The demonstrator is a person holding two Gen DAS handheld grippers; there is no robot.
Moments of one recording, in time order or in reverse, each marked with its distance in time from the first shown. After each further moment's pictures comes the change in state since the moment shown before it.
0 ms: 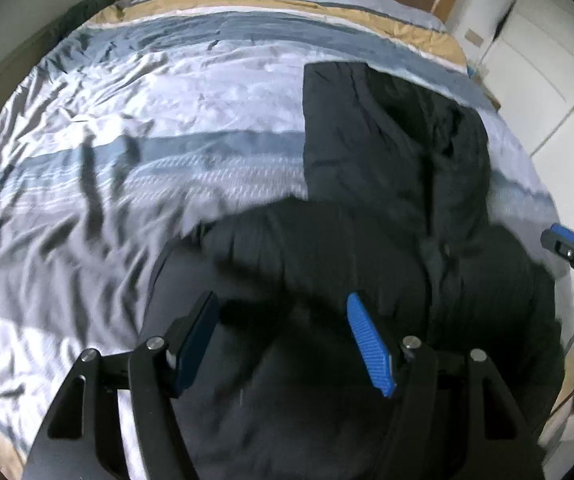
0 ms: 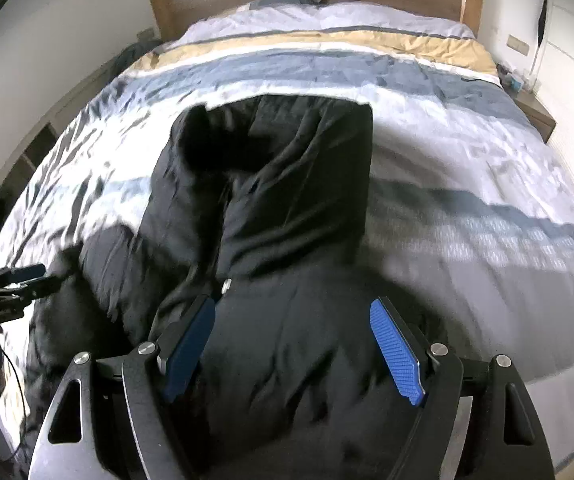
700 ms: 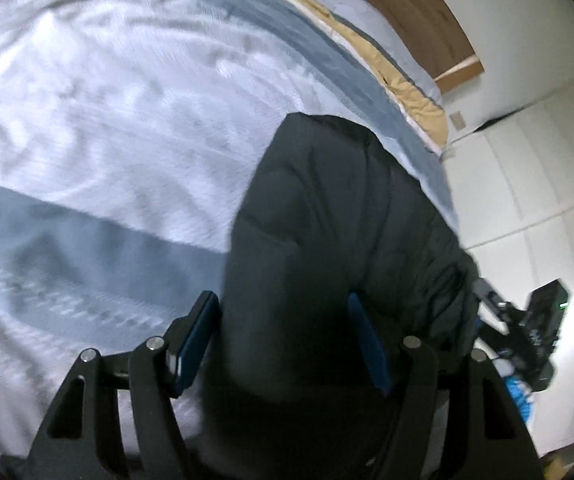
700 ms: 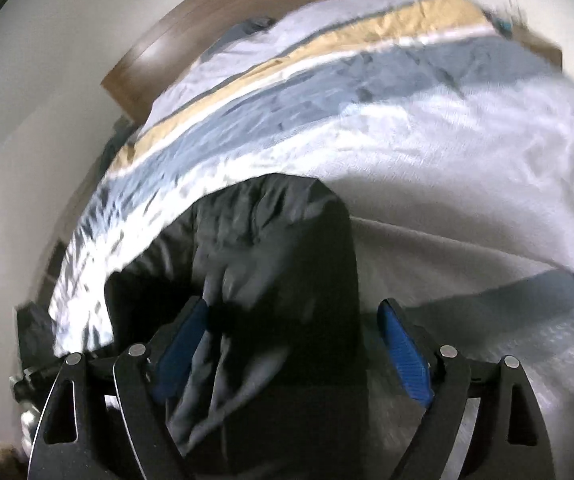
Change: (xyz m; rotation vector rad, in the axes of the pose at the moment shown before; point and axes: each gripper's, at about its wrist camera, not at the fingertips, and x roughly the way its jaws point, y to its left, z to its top) left arm 0.166 0.003 0.149 -0.334 0.035 -0.434; right arm 0.144 -0.097 0.128 0.344 -0.090 0.223
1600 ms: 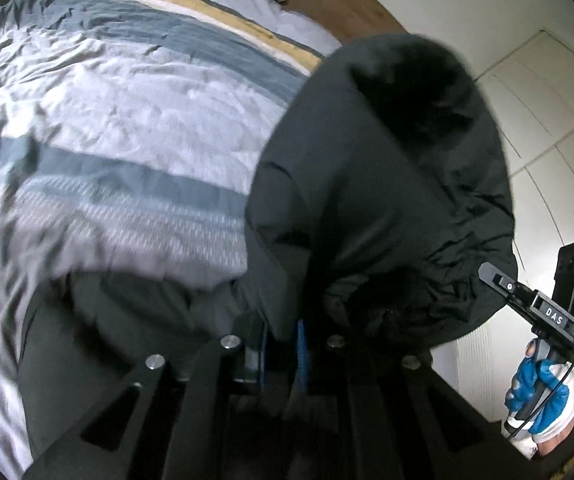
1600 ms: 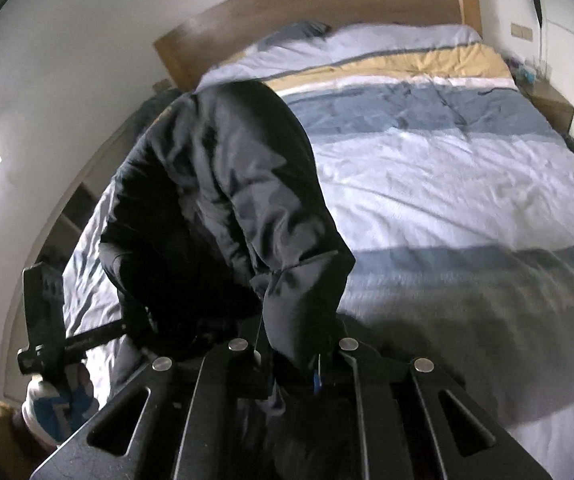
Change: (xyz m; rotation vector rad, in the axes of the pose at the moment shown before) left arm -0.155 -0.043 -0.131 0.176 -0.082 -0.028; right arm -0.175 0.096 -0.084 -0.240 0.025 -0.040
